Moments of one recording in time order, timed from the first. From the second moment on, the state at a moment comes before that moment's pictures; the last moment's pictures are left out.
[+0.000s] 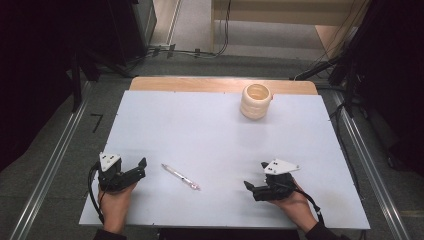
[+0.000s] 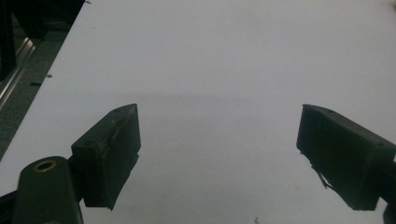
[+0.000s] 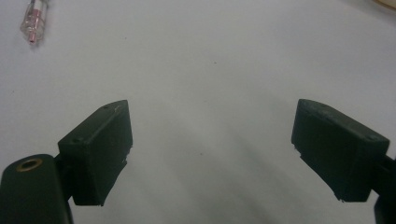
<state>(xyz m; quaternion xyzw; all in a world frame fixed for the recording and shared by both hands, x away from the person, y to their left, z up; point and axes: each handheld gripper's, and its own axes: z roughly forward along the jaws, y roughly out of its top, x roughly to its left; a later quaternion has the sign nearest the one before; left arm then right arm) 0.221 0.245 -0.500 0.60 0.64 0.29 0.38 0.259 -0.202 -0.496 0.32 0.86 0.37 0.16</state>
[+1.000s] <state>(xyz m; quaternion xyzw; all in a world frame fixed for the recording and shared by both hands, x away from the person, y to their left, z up) 0.216 0.248 -0.501 0.59 0.64 0.29 0.38 0.258 -0.140 -0.501 0.27 0.87 0.38 0.13</state>
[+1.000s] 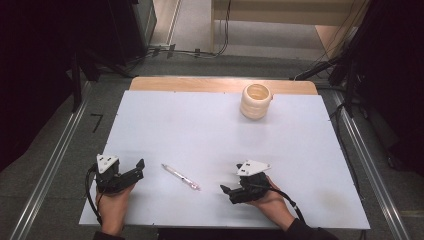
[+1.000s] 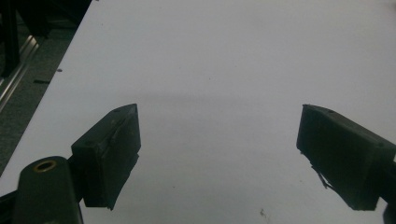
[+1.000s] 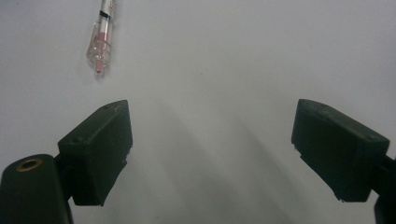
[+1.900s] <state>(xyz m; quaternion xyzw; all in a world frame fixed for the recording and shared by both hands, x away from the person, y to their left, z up) 0.217 0.248 -0.501 0.59 0.64 0.29 0.39 0.263 -0.086 -0.507 0.24 0.88 0.39 0.12</state>
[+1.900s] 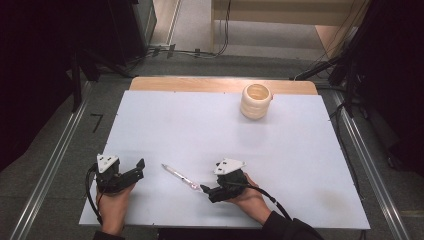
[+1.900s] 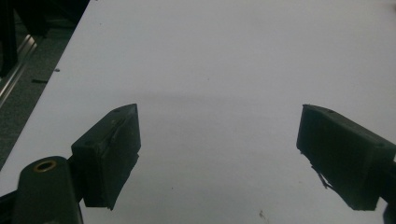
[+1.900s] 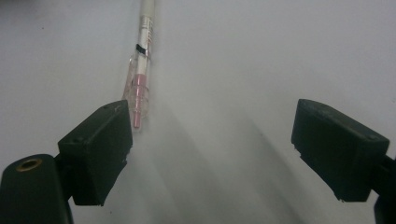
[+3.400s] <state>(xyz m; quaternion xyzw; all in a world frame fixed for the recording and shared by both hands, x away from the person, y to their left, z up) 0.218 0.250 -0.501 0.59 0.64 0.29 0.39 0.275 -0.026 -0.513 0.22 0.90 0.37 0.10</state>
